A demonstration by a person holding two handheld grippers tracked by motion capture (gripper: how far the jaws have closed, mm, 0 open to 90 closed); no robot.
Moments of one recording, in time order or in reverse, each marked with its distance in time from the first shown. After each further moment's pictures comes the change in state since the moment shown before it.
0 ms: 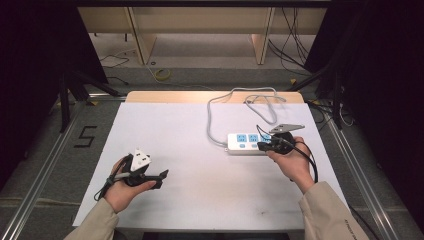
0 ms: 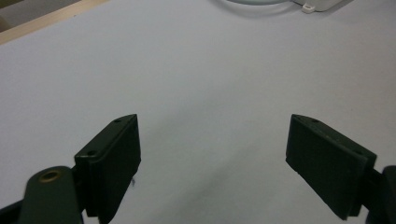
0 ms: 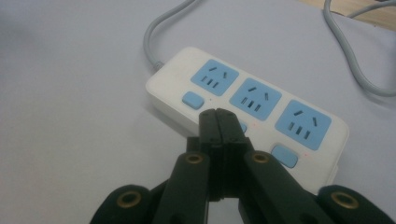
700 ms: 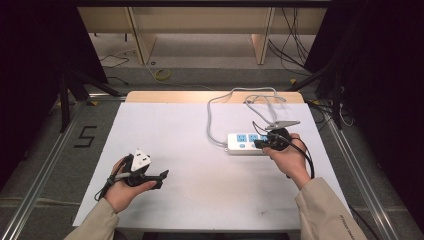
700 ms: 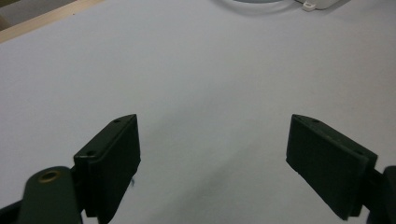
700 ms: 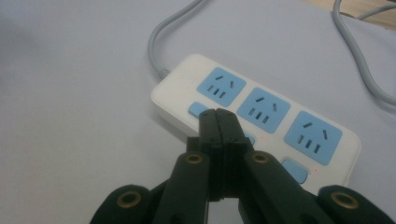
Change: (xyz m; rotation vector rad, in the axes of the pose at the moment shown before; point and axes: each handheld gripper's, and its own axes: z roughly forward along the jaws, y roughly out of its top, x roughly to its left) left arm -0.001 0.000 0.001 0.005 0.001 0.006; right arm 0.003 0.012 0.006 0.022 0.014 0.008
